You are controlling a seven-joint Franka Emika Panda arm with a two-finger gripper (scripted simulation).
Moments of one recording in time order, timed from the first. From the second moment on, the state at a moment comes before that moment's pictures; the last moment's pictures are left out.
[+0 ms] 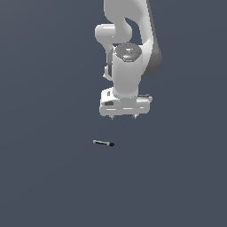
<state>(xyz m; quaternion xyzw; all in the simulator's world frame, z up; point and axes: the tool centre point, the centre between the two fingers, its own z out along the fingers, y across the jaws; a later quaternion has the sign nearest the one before) -0.007 0.046 0.190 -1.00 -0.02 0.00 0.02</state>
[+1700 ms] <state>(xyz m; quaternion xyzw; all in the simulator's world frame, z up) 0.021 -0.007 0.123 -0.93 -0.37 0.00 0.00</state>
